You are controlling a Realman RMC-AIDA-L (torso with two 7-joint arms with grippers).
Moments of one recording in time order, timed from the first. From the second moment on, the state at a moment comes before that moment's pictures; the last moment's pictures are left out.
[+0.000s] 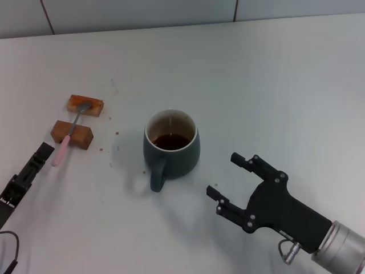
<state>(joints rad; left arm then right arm) -0.19 -2.08 1.29 -0.05 0.60 1.51 -1.31 0.29 2.08 -0.04 0.25 -2.21 -1.45 0.06</state>
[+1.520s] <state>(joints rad) -0.25 -2.08 1.30 -0.09 0.62 1.47 -1.35 0.31 2.08 -0.04 0.24 -2.22 -1.42 0.10</state>
